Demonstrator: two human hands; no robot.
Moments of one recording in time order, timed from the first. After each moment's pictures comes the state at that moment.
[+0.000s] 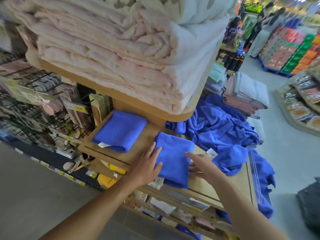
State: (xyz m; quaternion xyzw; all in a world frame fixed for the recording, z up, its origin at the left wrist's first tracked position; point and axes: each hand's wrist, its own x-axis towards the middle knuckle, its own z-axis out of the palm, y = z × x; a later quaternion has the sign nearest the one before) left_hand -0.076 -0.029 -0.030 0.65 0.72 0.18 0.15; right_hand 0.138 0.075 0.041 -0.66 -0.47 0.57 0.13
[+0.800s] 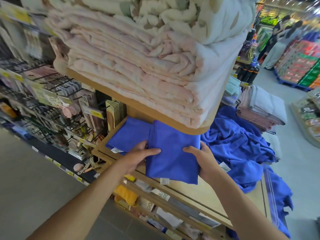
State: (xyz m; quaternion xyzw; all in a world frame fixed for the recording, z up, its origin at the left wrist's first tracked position) left_hand -0.149 -0.026 0.035 0.32 0.54 0.52 0.58; right_hand 0.079 0.063 0.103 -0.41 -0.51 0.70 0.28
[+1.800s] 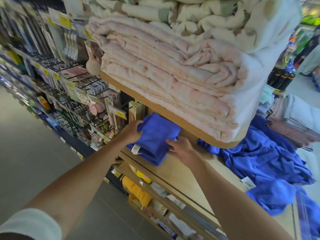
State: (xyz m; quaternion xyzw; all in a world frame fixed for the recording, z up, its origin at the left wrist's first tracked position) left_hand -0.292 -0.006 0.044 0.43 0.84 0.24 0.23; right_hand -0.071 0.088 0.051 -0.47 -0.52 0.69 0.19
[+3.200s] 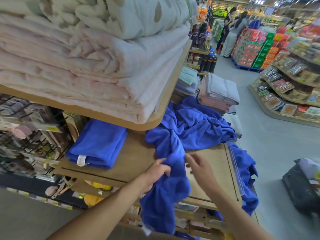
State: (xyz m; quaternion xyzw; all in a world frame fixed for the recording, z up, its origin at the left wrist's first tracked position) left_hand 0.011 0.010 0.033 0.37 0.52 0.43 0.63; right_hand 0.185 0.042 0.063 -0.56 -0.60 0.46 0.33
